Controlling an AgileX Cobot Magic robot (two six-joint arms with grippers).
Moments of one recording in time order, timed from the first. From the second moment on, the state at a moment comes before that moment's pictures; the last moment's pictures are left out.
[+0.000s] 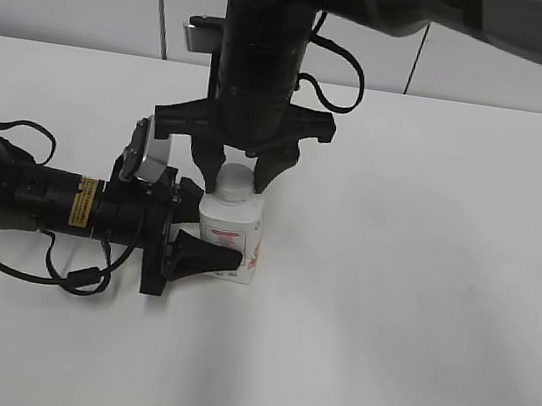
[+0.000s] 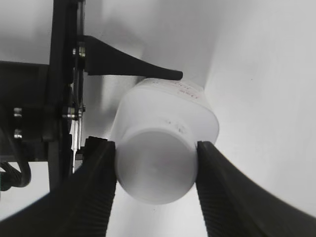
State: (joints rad) left arm -0.20 2.31 -0.98 1.41 -1.17 -0.43; right arm 0.77 2.21 -1.94 0.07 1.22 0.40
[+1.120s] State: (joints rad) left arm -0.20 2.31 -0.98 1.41 -1.16 -0.43; right arm 0.77 2.21 -1.94 0.07 1.21 -1.17
